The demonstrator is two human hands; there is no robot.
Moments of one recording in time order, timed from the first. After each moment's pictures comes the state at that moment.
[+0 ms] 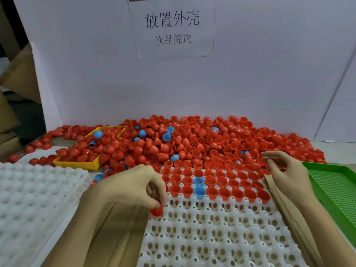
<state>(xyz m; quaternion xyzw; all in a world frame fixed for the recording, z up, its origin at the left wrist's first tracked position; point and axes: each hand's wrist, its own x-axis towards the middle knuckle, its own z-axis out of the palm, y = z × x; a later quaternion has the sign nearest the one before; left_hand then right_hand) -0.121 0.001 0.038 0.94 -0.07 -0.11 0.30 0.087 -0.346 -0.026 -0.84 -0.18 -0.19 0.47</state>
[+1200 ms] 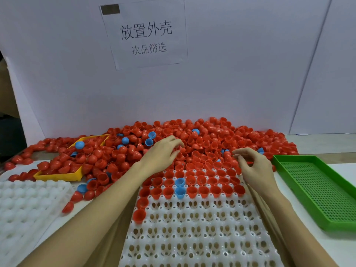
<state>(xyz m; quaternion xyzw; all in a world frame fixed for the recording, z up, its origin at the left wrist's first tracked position) 0.023 -0.041 0.014 0.97 -0.09 0.20 0.15 0.089 -0.338 -0.037 -0.84 -0.19 -0.19 0.48</state>
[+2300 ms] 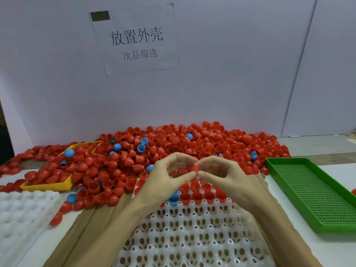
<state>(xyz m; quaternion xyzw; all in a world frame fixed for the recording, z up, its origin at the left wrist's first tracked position) -0.051 -0.110 0.018 0.78 -0.11 0.16 0.60 0.031 -0.309 0.003 -0.67 -0.38 0.10 0.63</state>
